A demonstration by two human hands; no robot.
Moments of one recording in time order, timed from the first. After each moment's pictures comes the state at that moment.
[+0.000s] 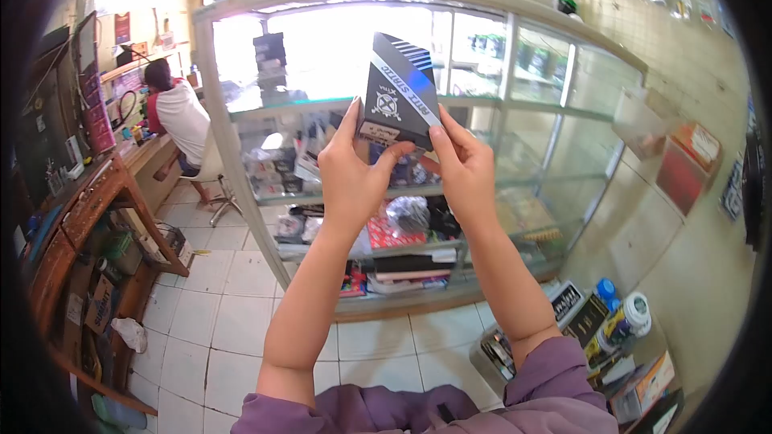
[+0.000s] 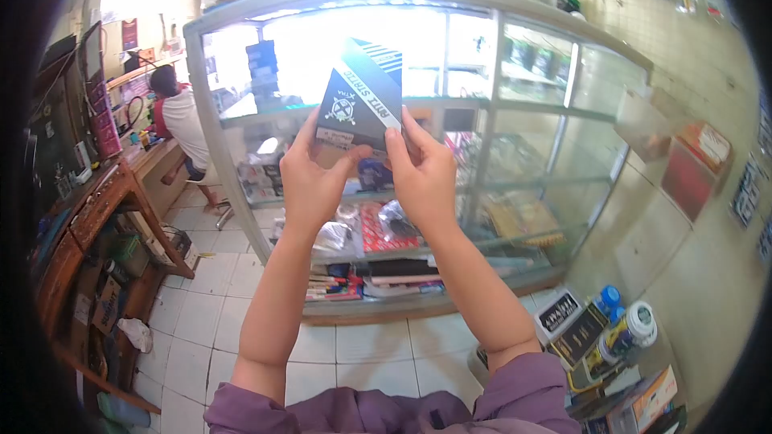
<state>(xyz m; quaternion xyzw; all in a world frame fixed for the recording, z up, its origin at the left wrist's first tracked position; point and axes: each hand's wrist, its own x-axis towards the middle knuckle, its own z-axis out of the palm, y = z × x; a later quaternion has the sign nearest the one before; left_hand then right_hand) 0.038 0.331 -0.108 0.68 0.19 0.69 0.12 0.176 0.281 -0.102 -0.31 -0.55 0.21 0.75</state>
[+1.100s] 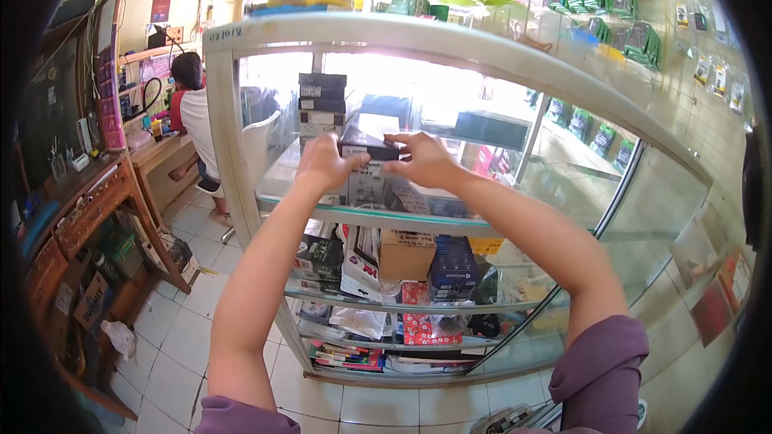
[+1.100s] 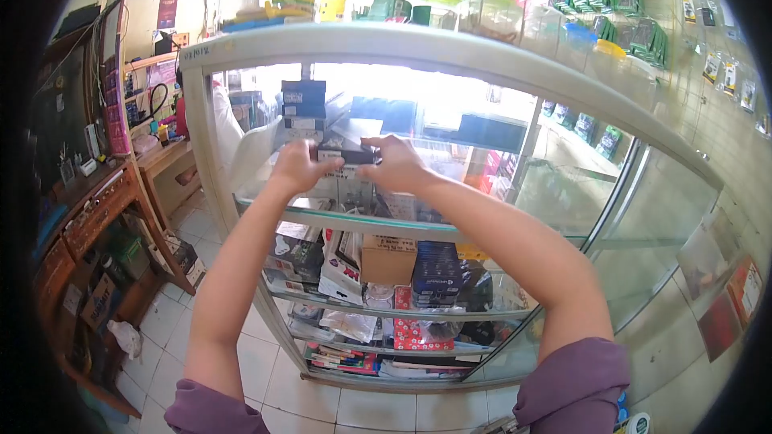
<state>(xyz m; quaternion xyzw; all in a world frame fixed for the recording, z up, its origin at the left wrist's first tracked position) -0.100 0.633 -0.022 0.72 0.58 0.38 0.04 0.118 0.646 -0.004 -0.44 -0.84 0.06 0.31</state>
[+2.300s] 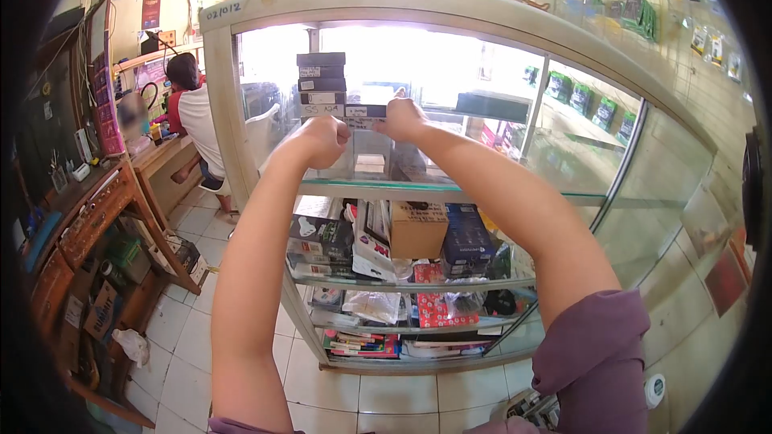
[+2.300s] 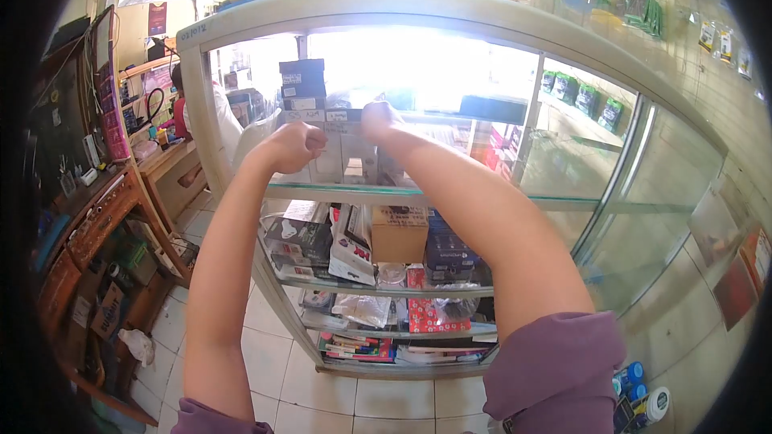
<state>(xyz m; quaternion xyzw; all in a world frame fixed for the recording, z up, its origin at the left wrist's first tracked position) -0.125 0.628 -0.008 0.81 0.53 0.25 0.07 0.069 0.711 -0.003 -0.55 -0.80 -0.16 0.19</state>
